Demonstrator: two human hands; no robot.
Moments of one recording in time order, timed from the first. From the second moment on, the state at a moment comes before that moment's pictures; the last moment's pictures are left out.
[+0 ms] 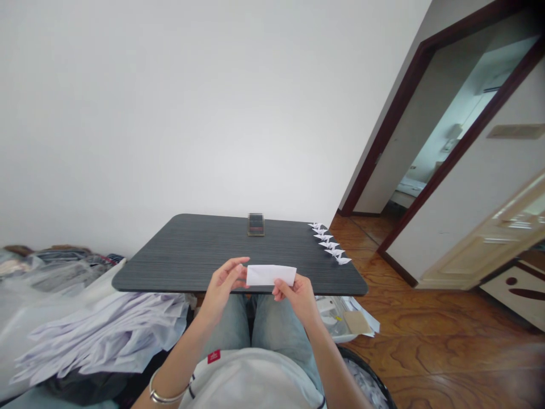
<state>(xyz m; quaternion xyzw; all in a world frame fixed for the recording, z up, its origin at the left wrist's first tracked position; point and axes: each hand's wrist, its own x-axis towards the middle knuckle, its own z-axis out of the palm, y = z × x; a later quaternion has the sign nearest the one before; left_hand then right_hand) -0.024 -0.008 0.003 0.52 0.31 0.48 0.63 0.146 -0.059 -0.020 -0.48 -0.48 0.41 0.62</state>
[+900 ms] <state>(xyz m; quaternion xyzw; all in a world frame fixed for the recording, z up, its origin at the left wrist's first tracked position) -0.017 -0.011 0.006 0.62 0.30 0.35 0.63 0.149 -0.058 -0.023 -0.51 -0.58 0.34 0.54</state>
